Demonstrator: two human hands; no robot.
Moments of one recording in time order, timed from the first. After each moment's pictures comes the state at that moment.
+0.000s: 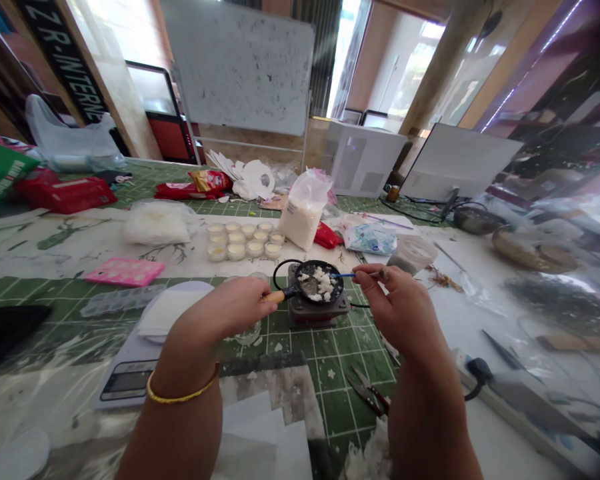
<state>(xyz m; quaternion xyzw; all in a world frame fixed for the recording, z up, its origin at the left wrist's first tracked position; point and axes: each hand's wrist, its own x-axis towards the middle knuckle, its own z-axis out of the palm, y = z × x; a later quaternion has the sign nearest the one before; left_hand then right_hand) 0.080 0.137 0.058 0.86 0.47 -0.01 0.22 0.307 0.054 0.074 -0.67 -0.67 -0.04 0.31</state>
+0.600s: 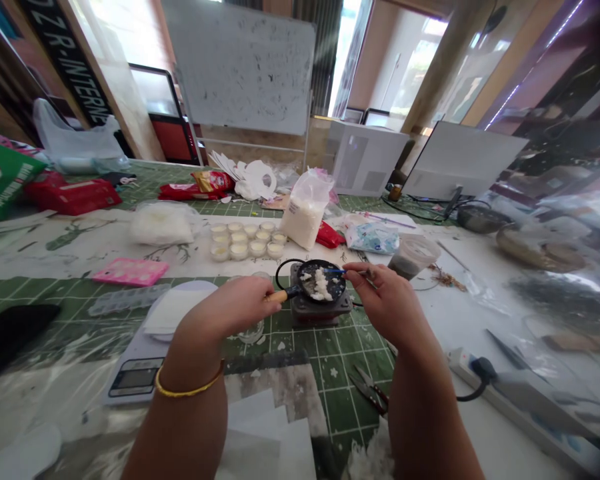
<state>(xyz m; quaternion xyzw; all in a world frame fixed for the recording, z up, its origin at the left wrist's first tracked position) 0.081 0.137 0.058 0.85 0.47 -0.02 0.23 0.307 0.066 0.065 -0.66 -0.69 0.00 0.31</state>
